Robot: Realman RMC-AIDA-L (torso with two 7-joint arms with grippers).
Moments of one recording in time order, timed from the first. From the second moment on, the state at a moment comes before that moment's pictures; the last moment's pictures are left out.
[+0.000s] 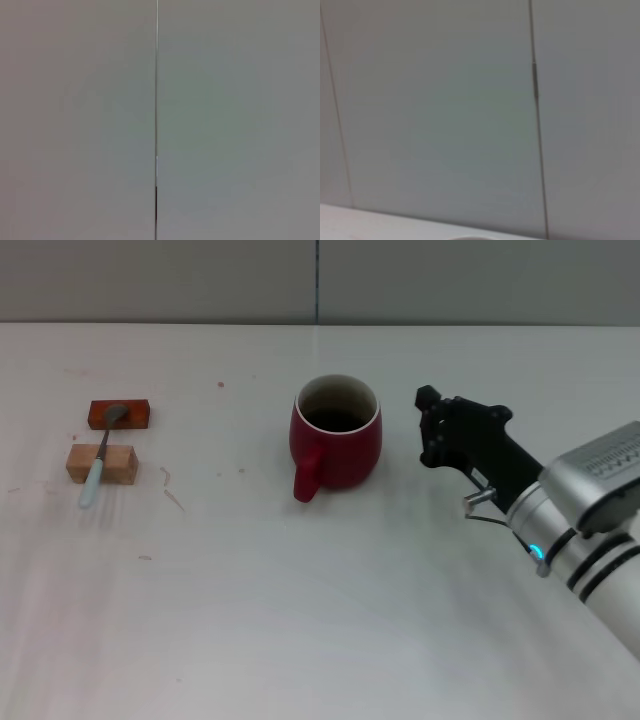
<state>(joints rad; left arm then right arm) -0.24 -2.07 -1.24 -0.30 2.51 1.31 -0.06 0.54 2.08 0.29 0.42 -1.98 -0.98 0.10</state>
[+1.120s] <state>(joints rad) -0.13 -2.07 -0.85 -0.30 2.52 1.35 -0.11 0.08 2.08 0.70 0.20 -1.98 -1.63 0.30</state>
